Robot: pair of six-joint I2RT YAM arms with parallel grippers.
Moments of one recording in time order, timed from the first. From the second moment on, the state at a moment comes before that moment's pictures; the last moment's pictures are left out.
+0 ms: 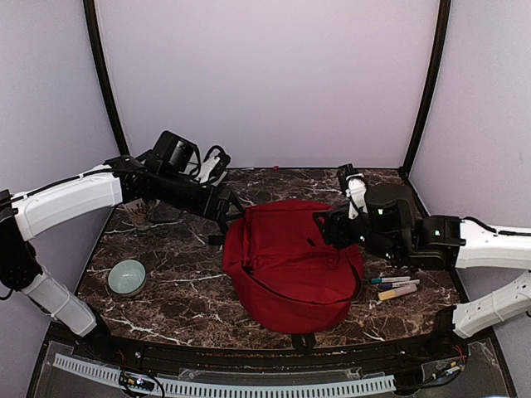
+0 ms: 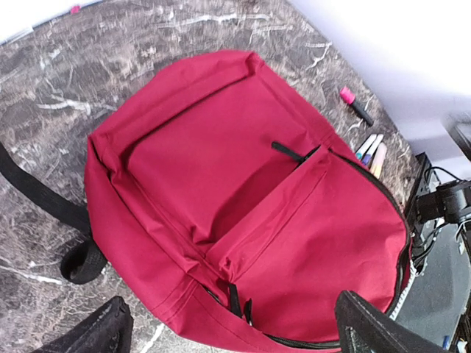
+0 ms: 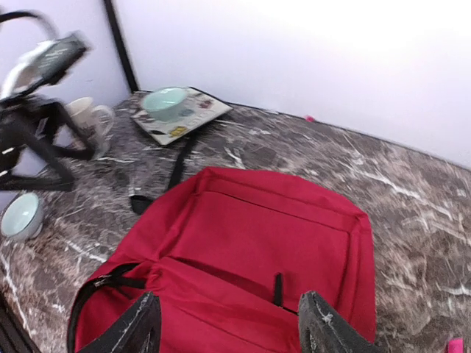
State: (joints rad) left arm -0.68 1.49 1.29 -0.58 0.30 -0.25; right arm 1.16 1.11 0.82 -0.10 0.54 0.29
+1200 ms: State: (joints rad) left arm -0.96 1.86 1.27 -0.75 0.35 -0.20; right arm 0.53 1.85 1.17 -0.52 -0.11 0.46
